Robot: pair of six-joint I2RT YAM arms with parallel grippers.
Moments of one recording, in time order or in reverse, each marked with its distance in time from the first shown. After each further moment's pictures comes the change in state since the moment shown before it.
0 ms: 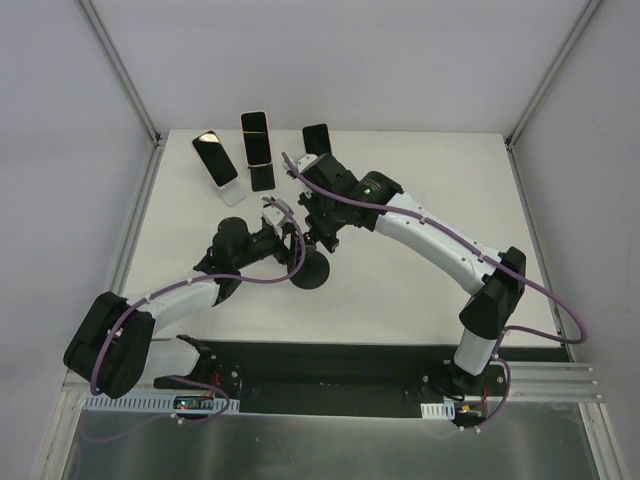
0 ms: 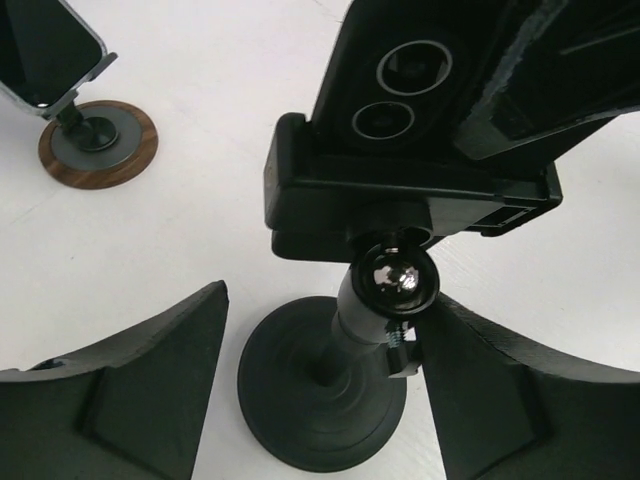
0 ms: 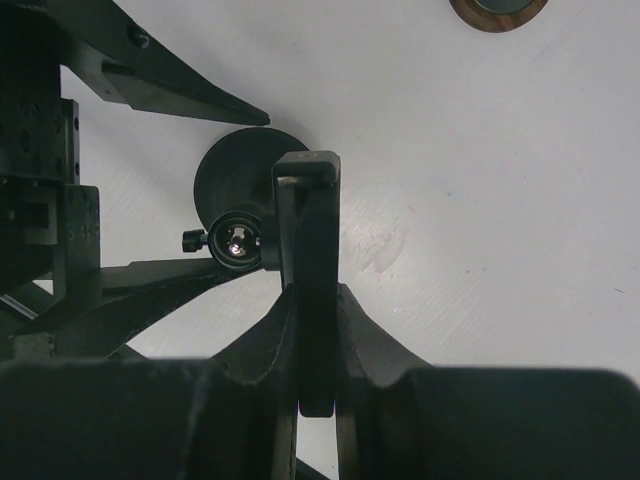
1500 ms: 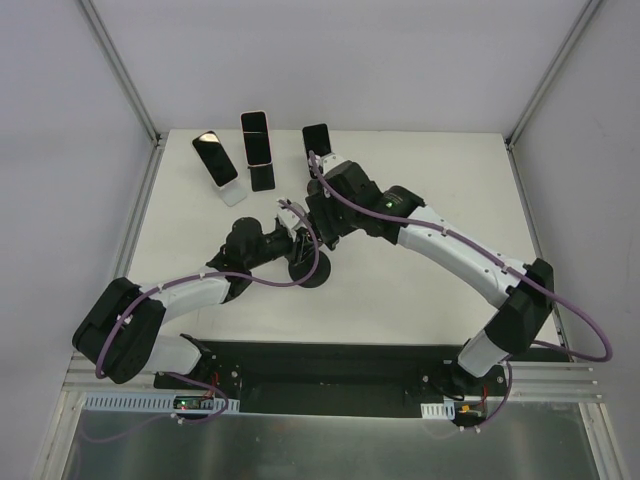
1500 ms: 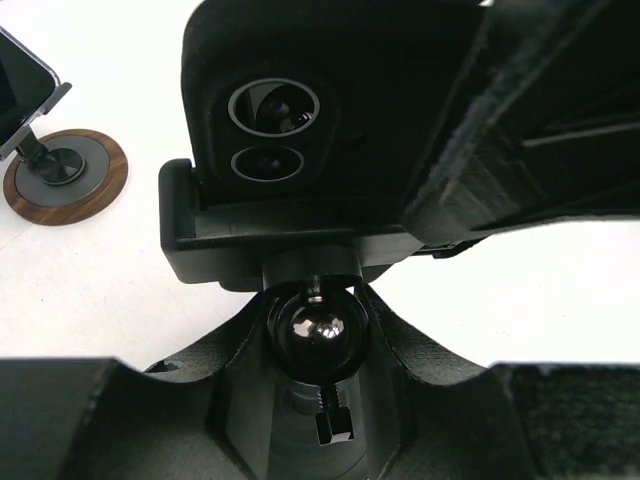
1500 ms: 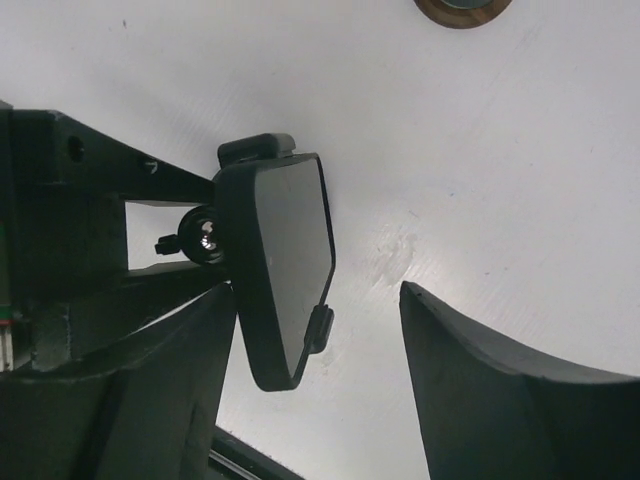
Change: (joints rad) left arm -0.094 0.097 0.039 0.061 -0.034 0.045; right arm -0.046 -0.142 -0.234 0.190 0.000 0.113
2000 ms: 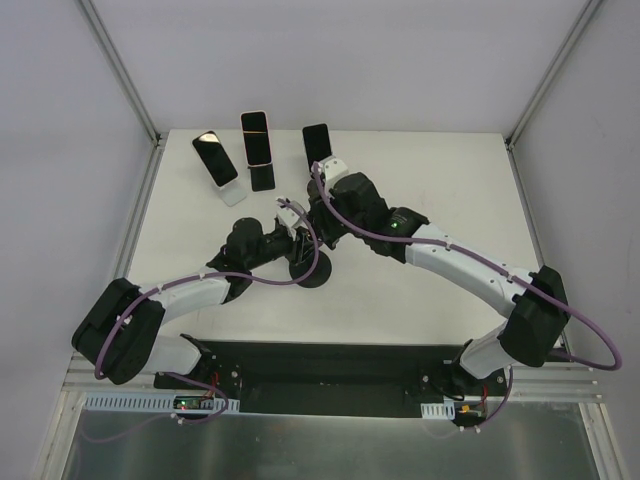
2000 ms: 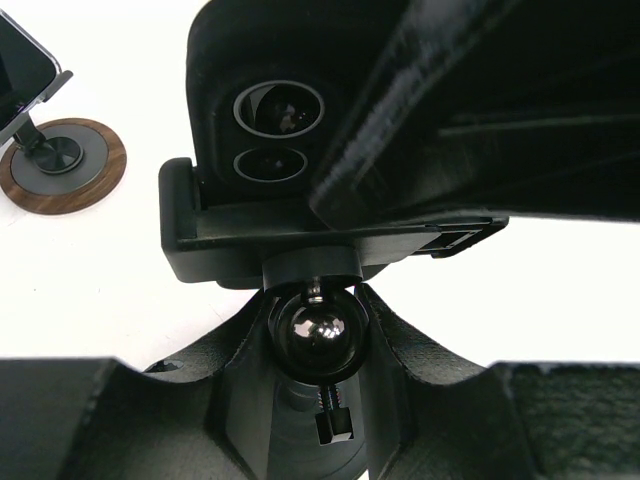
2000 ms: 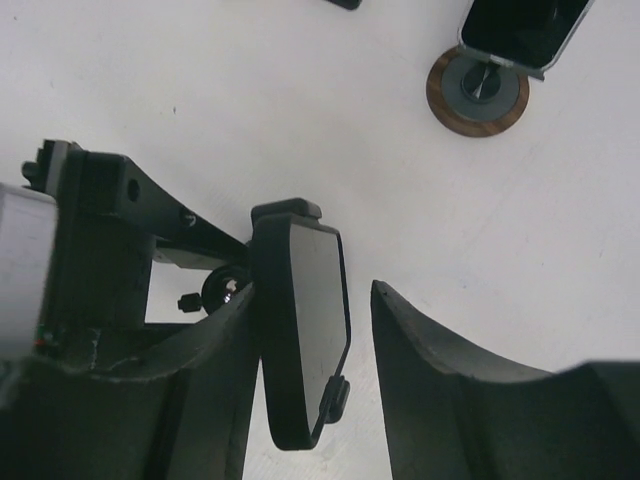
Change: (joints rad) left arm -0.011 -0.003 0.000 -0.006 -0.028 -0.038; right arm 0.002 -0.117 -0.286 0.415 -0.030 -0.078
